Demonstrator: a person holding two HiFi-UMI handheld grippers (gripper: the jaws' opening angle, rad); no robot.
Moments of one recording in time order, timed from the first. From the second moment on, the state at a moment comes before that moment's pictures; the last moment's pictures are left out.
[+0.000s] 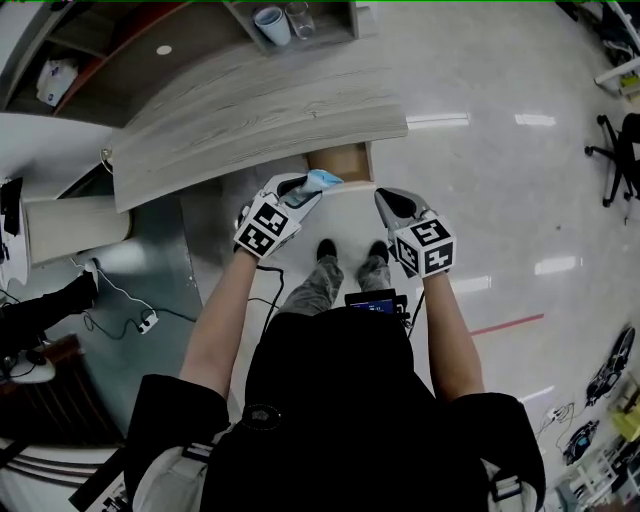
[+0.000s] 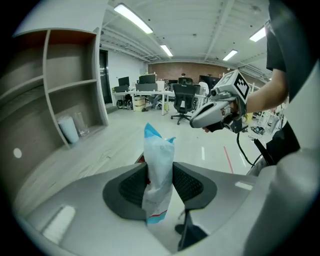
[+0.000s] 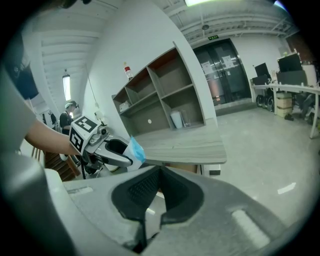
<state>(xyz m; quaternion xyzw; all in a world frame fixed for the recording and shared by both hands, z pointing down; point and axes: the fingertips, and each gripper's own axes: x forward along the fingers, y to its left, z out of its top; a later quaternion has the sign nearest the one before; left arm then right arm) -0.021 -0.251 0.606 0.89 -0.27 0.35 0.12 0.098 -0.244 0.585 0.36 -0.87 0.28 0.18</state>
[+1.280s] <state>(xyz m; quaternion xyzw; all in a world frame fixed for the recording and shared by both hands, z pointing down) 0.013 -0.277 0.754 0.85 -0.18 0.49 0.07 0.087 -0.253 0.675 0.34 -0.86 0.33 0.18</state>
